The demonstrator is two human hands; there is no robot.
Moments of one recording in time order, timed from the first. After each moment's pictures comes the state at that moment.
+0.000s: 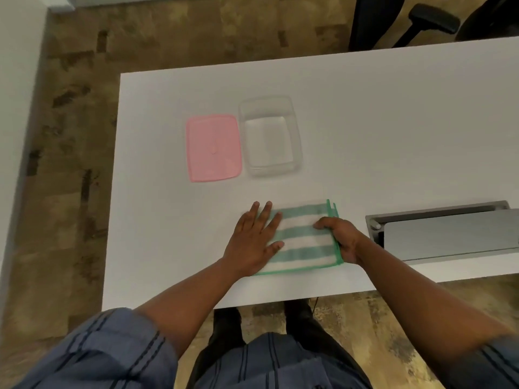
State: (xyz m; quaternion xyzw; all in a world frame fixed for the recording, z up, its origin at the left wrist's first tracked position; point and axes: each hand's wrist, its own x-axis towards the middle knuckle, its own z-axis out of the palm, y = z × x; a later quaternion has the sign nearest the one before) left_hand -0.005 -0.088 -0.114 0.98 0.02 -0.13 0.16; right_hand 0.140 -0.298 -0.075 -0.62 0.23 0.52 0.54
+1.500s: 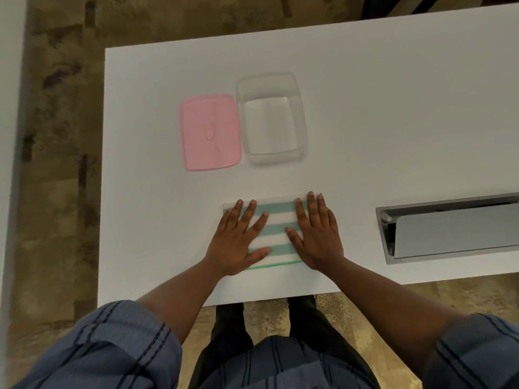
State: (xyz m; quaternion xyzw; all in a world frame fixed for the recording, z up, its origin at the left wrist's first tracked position) left_hand -0.034 -0.056 -0.155 0.99 0.00 -0.10 0.11; right_hand 0.089 -0.280 -0.156 -0.93 -0.32 0.17 0.10
